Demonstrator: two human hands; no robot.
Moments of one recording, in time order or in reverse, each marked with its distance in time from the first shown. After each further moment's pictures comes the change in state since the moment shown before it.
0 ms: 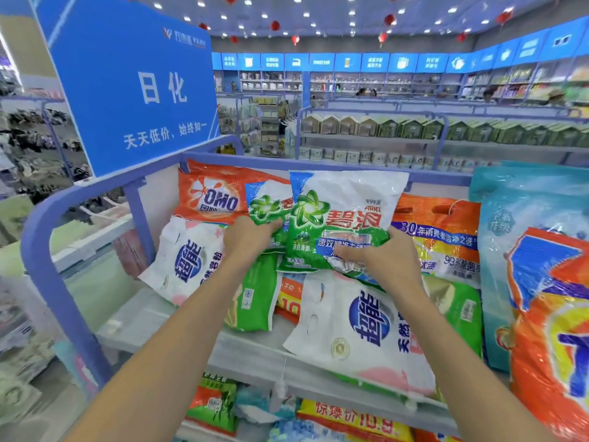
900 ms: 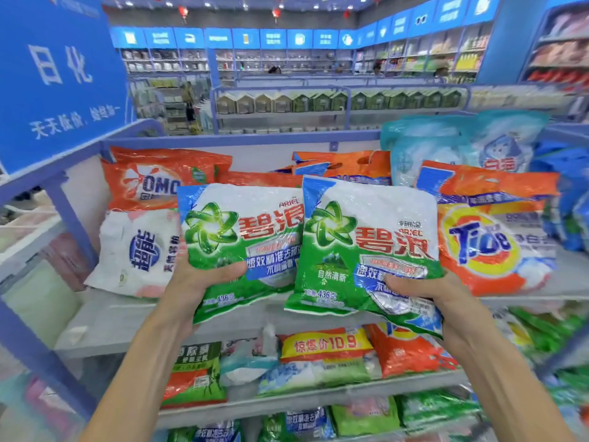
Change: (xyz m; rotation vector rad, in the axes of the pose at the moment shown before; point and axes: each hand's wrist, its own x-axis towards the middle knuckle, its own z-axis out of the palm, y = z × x) left_hand -0.104 -0.089 -0.054 -0.766 -0.602 0.168; right_hand -0.181 0.031 -0.098 0.572 -0.056 0.275
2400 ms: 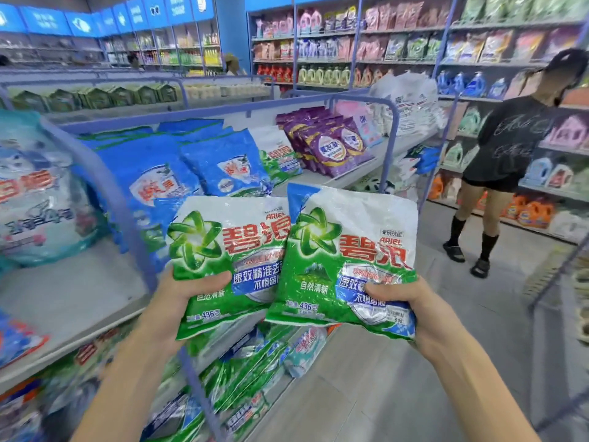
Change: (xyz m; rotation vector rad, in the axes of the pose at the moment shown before) left_hand -0.069 -0.164 0.732 -0.141 -0.753 -0.291; right_hand -0.234 -0.103 -0.642 0.211 0.635 -0.081
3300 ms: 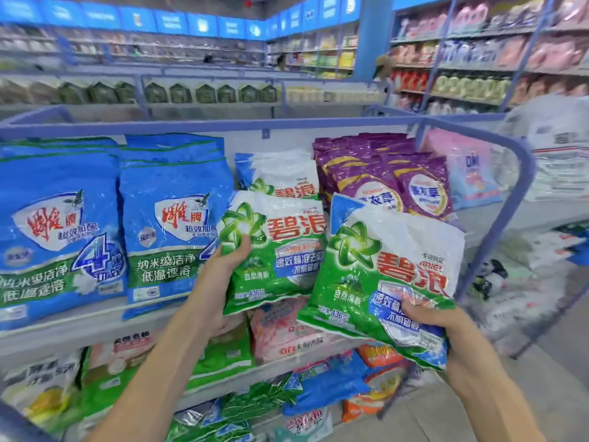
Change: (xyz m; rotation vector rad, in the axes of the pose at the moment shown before) left_hand 0.335 -0.039 0.173 -0.118 0.629 0.059; right_hand 0.399 -0.131 -0.172 -0.035 -0.348 0.205
